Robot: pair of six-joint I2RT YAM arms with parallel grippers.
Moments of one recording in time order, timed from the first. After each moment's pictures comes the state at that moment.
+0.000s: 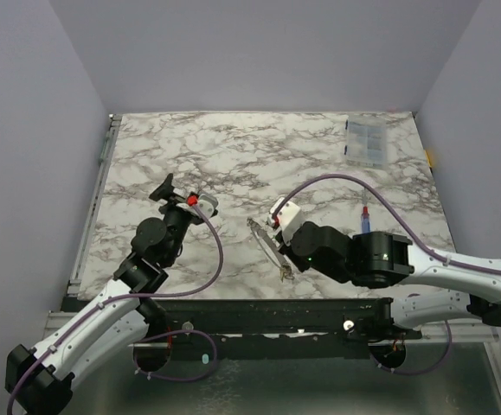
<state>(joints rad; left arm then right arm) -0.64 0.65 0.45 0.26 -0.33 0.68 1.39 1.12 1.25 -0.83 0.54 0.18</state>
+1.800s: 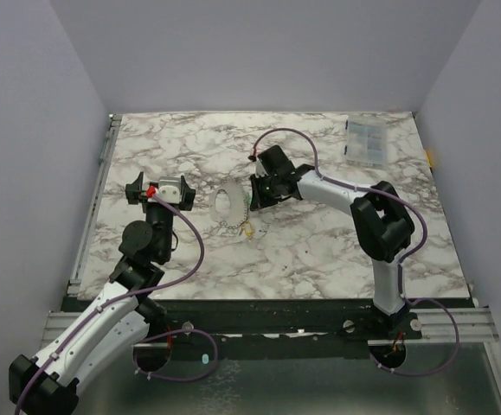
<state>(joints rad) -0.56 0.62 0.45 0.42 -0.55 0.38 0.67 2.02 1.47 -0.36 -0.22 0.30</state>
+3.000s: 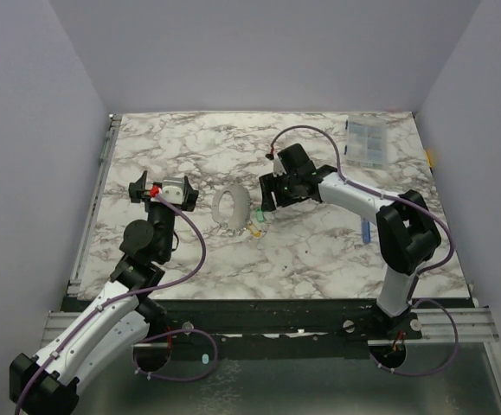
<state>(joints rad) -0.56 0.63 0.45 0.42 -0.51 0.39 0.60 1.84 1.30 -0.40 -0.19 0.21</state>
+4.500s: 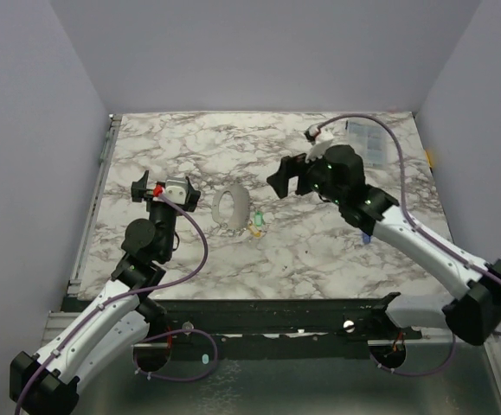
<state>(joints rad) -0.56 0.64 0.45 0.42 -0.50 0.41 0.67 1.33 1.12 -0.16 -0.03 0.26</state>
